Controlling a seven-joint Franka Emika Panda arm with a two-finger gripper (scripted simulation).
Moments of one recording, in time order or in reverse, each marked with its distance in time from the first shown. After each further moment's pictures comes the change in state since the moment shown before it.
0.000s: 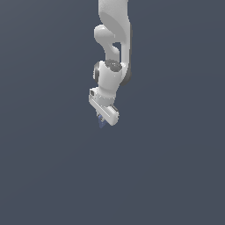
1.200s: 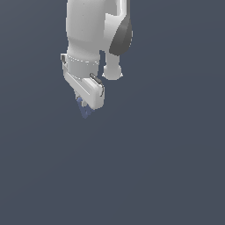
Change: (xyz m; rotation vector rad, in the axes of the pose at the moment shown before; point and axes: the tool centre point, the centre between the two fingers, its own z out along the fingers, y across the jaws) arm 0.131 -0.009 -0.160 0.005 -0.003 0.000
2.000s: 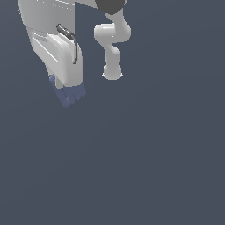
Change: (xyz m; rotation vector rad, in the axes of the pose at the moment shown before) arm 0.084 -0.009 -0.100 0.000 0.000 -0.002
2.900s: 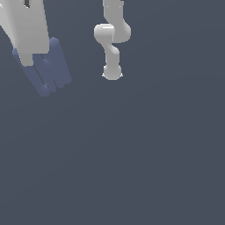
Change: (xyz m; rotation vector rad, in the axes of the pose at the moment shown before) arm 0.057 -0.008 -0.065 -0.003 0.002 0.000
